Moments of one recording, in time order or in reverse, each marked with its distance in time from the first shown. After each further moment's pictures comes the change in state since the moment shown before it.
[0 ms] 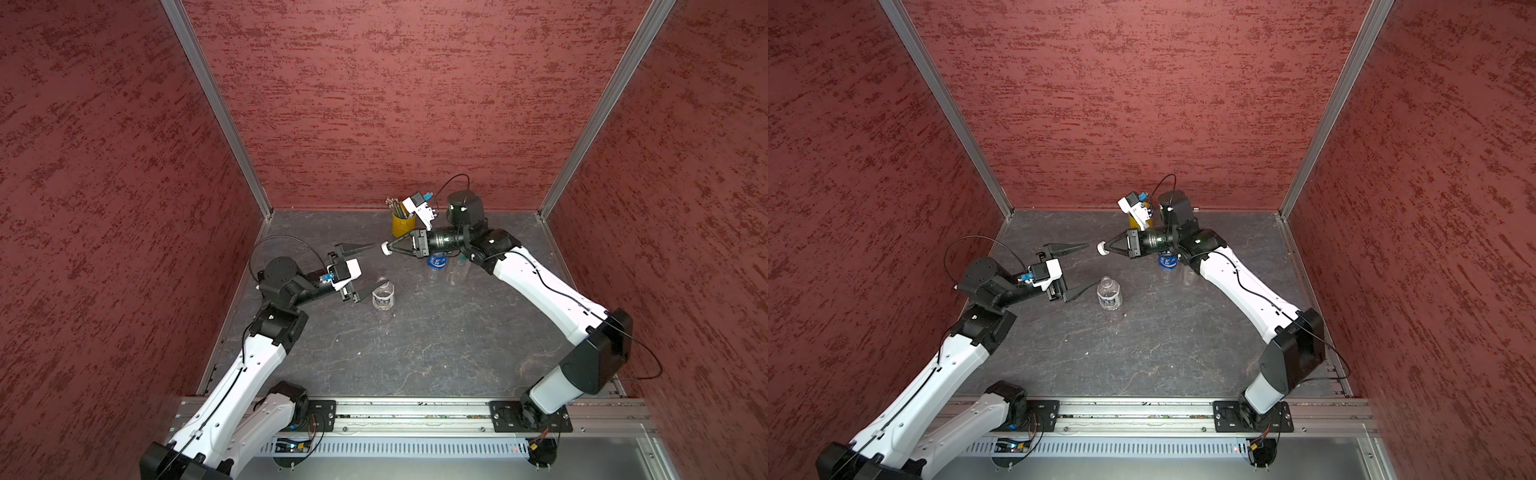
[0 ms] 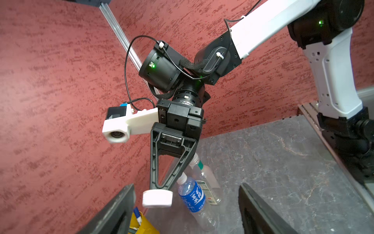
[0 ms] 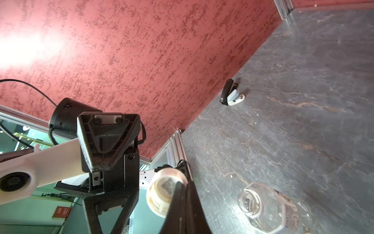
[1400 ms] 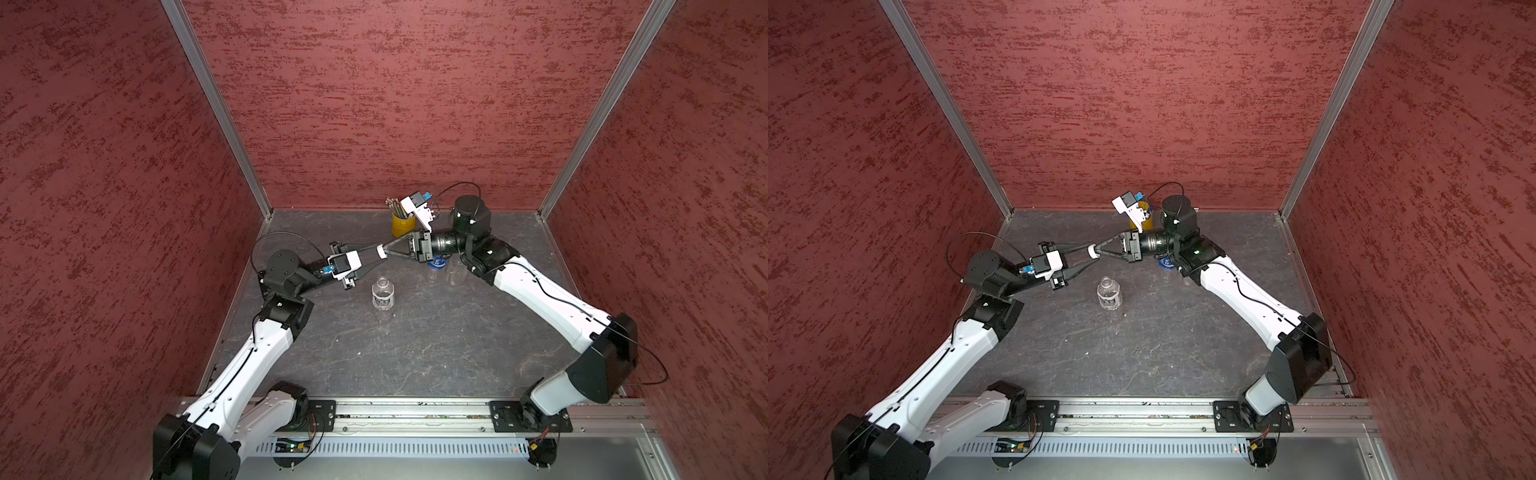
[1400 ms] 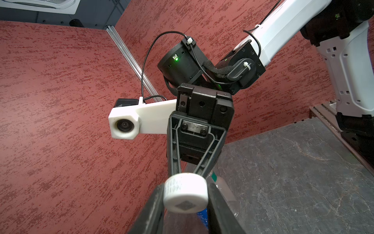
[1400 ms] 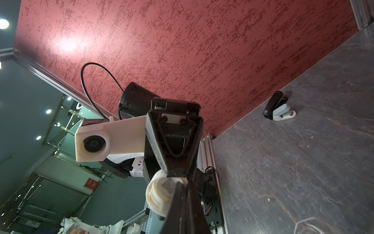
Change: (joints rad) left arm 0.009 0.119 0.007 0.229 0.025 -0.048; right arm 0.042 -0.037 -0.095 0.318 -0.121 0.165
